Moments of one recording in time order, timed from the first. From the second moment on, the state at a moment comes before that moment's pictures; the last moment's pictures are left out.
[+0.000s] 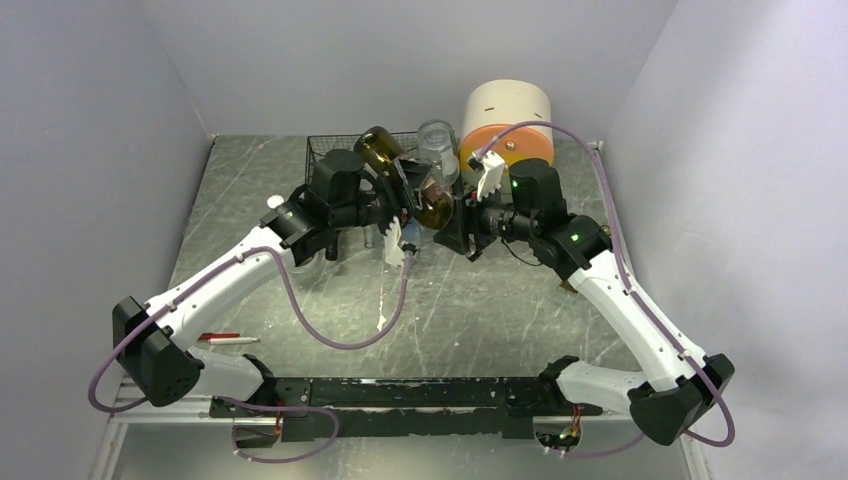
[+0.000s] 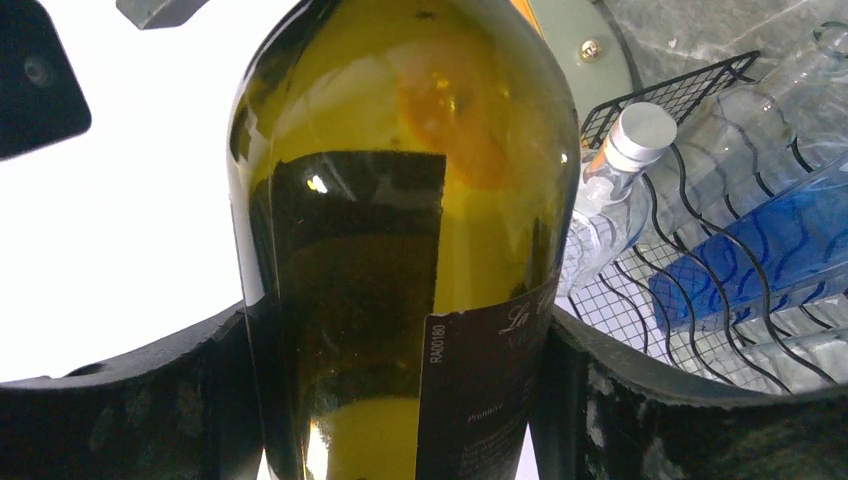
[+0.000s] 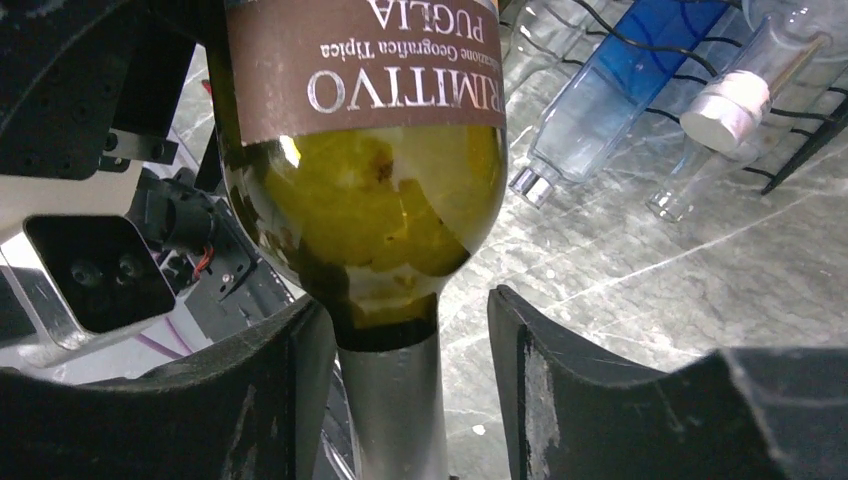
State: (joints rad) left arm -0.73 1.35 1.27 -0.26 0.41 1.83; right arm 0.57 1.14 1.25 -0.62 -0.40 0.18
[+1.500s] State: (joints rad) left arm -0.78 1.21 1.07 0.04 0.35 1.29; right arm 0.58 1.02 1.14 -0.54 -0.16 0.34
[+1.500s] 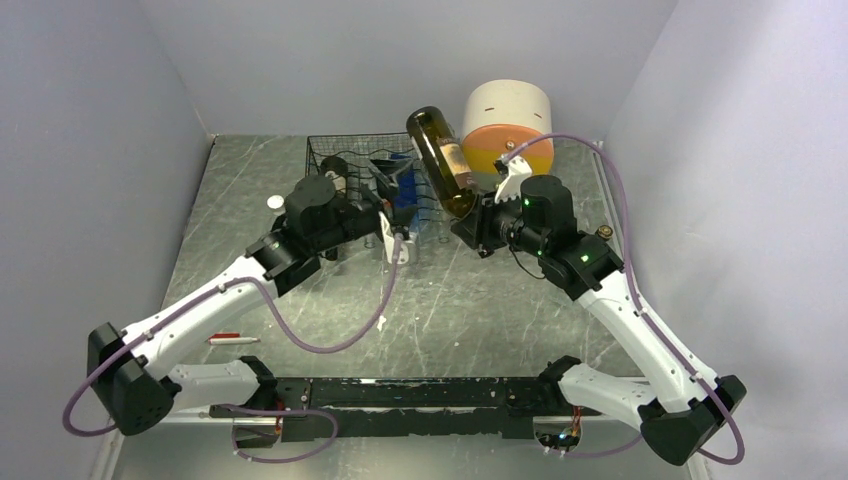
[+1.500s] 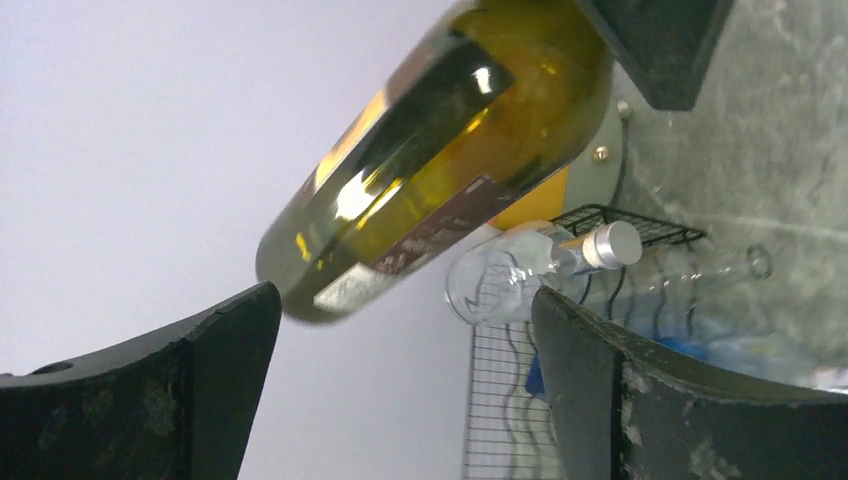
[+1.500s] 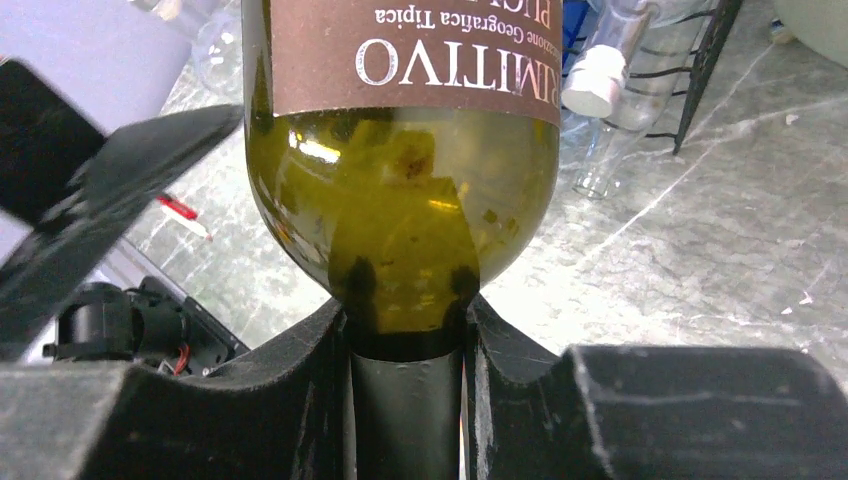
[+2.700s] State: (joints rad) left arm -0.78 0.85 1.09 -0.37 -0.61 -0.56; right arm 0.70 1.54 1.19 -0.25 0.07 0.61
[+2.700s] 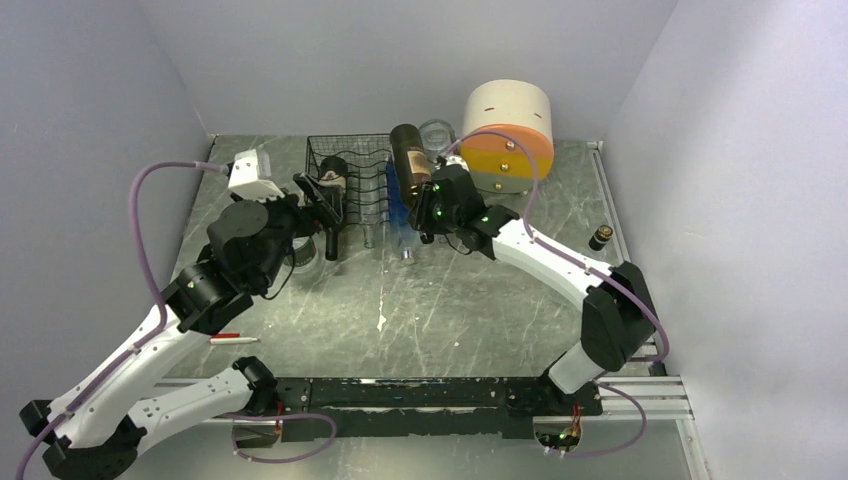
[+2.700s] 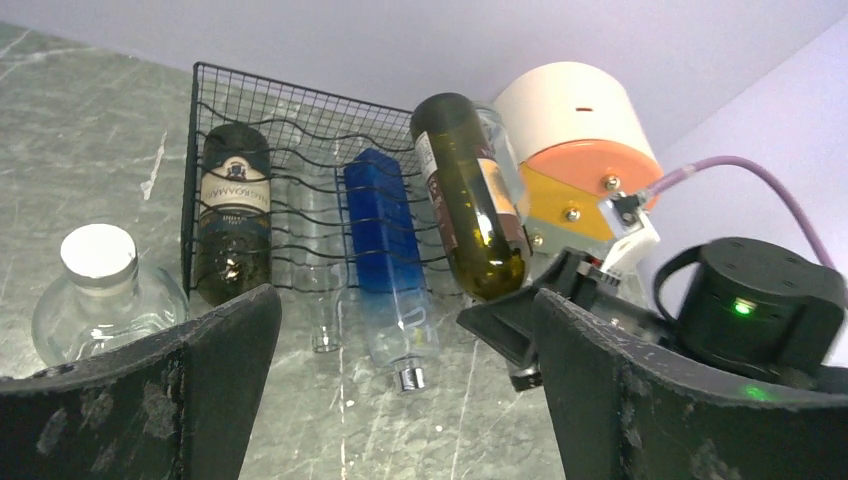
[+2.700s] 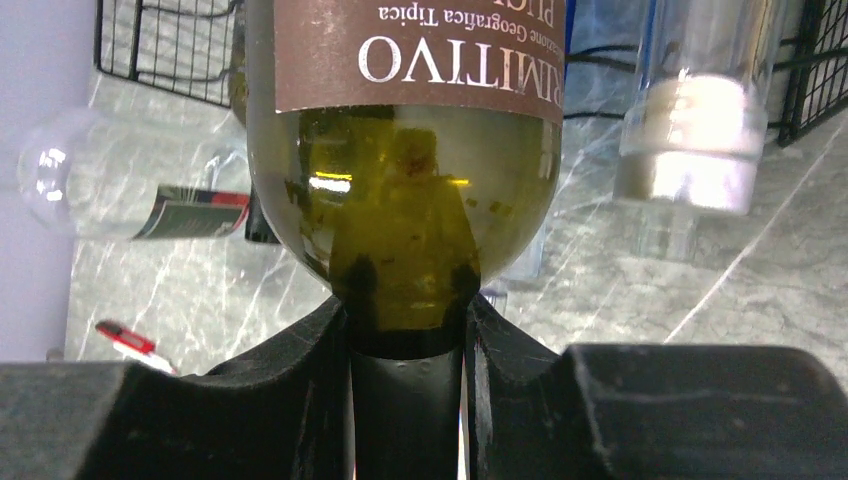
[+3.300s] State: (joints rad) left arm -0.78 0.85 1.08 -0.35 -0.58 -0.50; right arm 0.72 1.75 1.36 -0.23 0.19 0.70
